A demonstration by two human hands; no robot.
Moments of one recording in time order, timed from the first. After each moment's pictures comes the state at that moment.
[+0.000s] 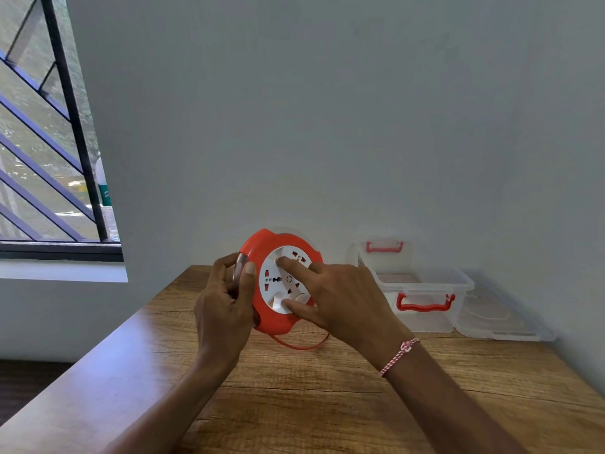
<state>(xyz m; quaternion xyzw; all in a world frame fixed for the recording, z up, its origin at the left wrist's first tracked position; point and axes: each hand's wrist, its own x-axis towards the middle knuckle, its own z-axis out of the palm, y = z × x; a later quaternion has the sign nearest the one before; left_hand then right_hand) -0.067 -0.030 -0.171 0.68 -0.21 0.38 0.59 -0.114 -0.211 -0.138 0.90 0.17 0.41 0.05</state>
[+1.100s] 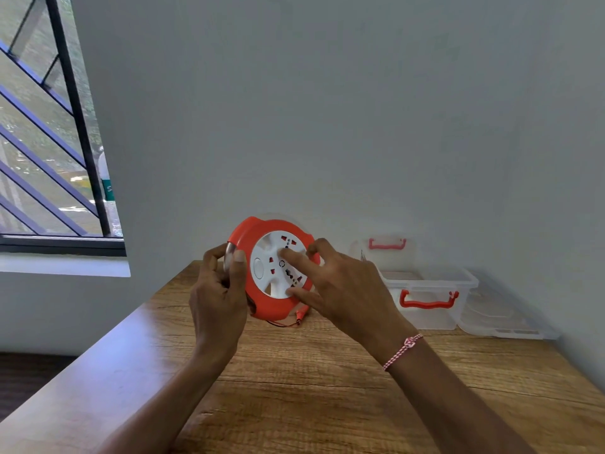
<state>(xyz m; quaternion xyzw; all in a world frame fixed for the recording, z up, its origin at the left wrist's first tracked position) -0.066 -0.023 -0.165 0.68 -0.18 0.40 0.59 -0.110 -0.215 -0.136 0.88 0.17 0.45 0.06</state>
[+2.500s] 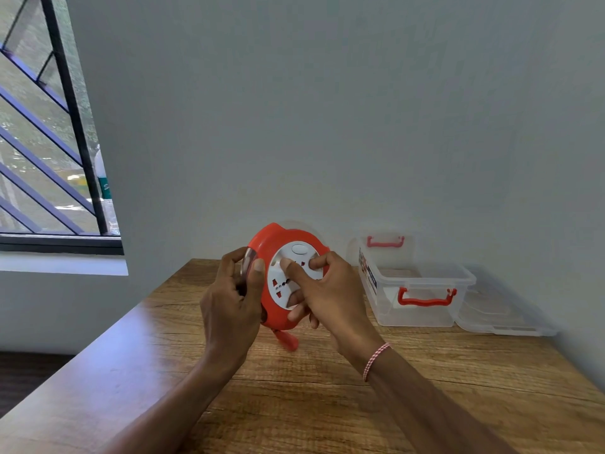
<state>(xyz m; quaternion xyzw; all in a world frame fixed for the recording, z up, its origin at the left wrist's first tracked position) -0.072 -0.036 -0.174 0.69 -0.23 0.42 0.54 -0.125 -0.173 -0.135 0.75 -0.04 0.24 -0.62</state>
